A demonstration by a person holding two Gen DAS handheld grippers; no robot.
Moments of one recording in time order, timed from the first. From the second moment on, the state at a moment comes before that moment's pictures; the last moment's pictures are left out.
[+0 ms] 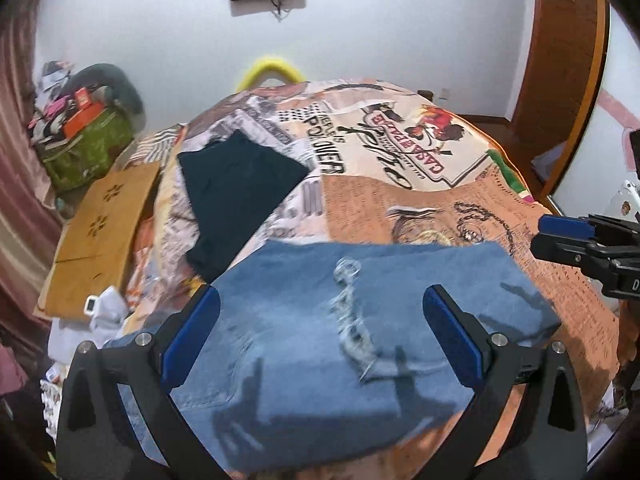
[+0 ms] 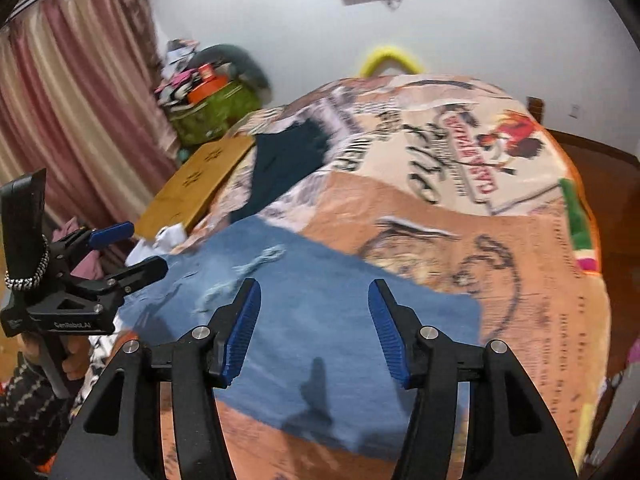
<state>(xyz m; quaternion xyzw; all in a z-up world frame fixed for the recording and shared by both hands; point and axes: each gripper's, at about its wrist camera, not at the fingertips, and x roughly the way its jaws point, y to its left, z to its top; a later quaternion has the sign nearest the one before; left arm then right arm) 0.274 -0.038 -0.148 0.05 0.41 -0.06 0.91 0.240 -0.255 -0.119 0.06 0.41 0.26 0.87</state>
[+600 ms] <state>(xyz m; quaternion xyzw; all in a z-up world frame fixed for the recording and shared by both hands) 0.357 -0.097 -0.245 0.08 0.54 -0.08 0.83 0.290 -0.285 -0.225 0.07 0.53 0.23 0.81</state>
